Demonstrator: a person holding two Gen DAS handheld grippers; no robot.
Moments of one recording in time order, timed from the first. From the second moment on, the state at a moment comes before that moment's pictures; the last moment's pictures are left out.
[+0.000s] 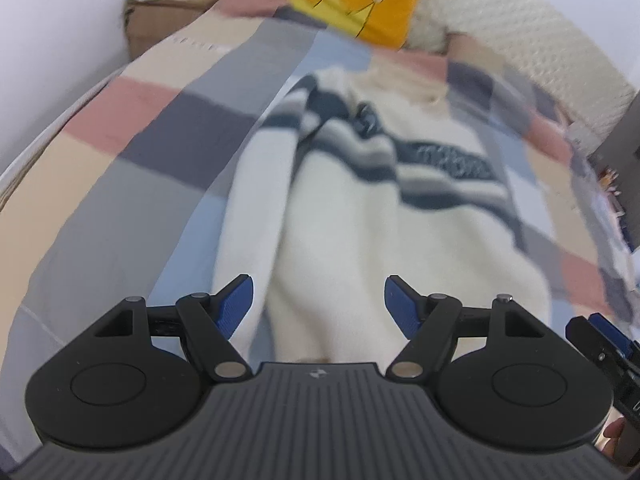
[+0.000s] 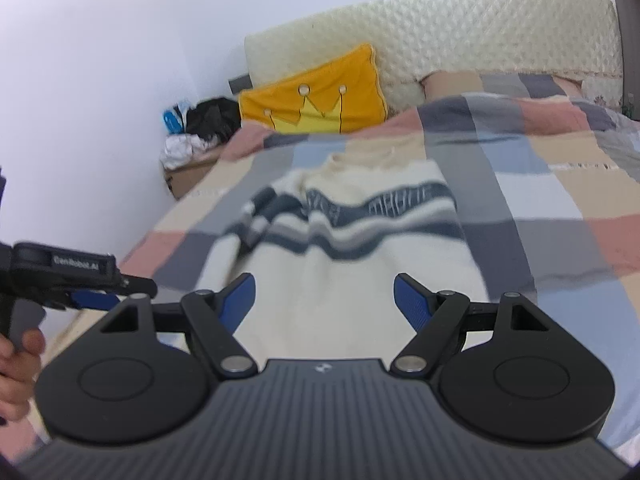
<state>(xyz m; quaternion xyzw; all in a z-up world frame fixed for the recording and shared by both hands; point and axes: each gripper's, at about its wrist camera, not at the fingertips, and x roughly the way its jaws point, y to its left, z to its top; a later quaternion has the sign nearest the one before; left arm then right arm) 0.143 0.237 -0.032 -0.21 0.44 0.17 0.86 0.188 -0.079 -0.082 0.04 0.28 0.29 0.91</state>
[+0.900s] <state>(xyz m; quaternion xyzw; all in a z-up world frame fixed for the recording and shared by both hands) 0.193 0.265 -0.141 -0.13 0.54 0.18 0.81 0.209 -0.049 -0.205 0.00 0.38 0.33 0.87</state>
